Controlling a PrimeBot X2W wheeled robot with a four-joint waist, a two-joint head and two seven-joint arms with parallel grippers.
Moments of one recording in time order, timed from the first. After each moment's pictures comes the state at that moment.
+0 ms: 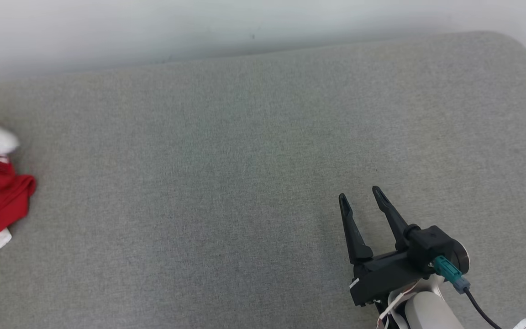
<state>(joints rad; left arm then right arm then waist) -1.09 0.63 -0.15 1.03 -0.27 -0.13 -0.21 -0.29 -0.05 0.32 0.25 0.10 0.13 -0.26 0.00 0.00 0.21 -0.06</state>
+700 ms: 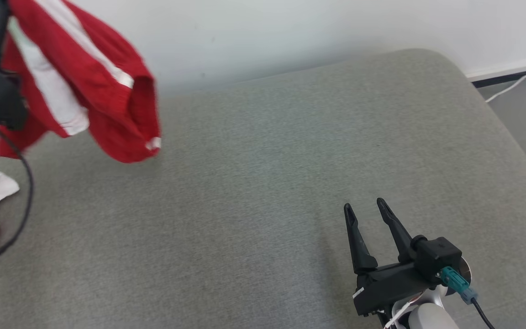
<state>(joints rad) -1.08 0.55 -0.38 0.39 -0.34 -0.13 0.00 -0.24 -0.05 0.32 0.24 0.17 0.13 -0.26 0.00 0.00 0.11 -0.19</state>
